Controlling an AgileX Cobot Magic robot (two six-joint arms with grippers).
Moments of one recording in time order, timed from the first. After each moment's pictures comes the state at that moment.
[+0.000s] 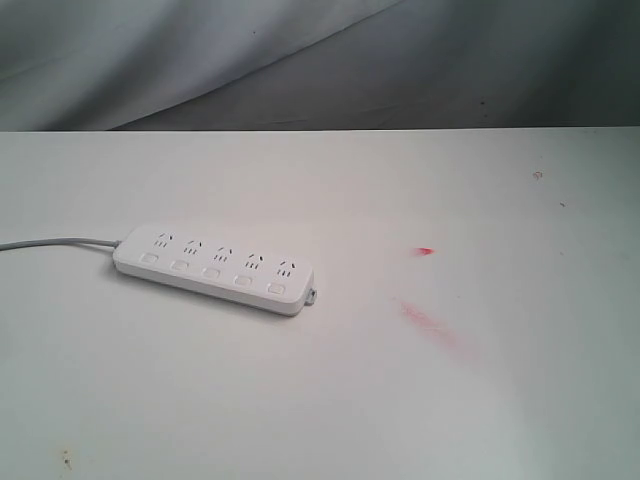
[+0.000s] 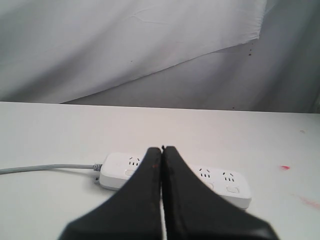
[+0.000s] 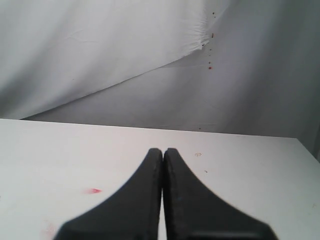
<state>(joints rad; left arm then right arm) -0.17 0.16 0.00 -1.50 0.11 1.31 0.22 0.00 0.00 -0.04 0.10 0.01</state>
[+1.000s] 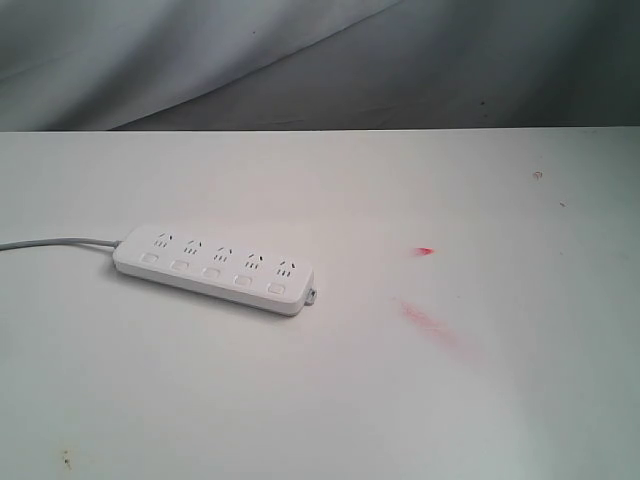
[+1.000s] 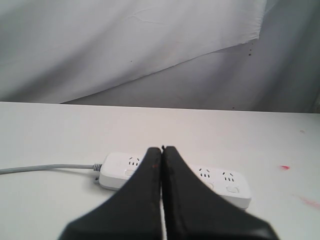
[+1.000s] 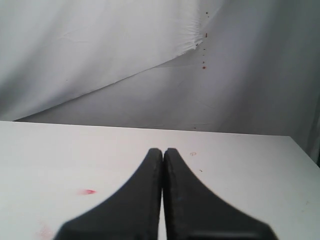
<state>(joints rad) -0.17 0.16 0.00 -1.50 0.11 1.31 0.20 0.00 0.00 -0.04 0.10 0.01</state>
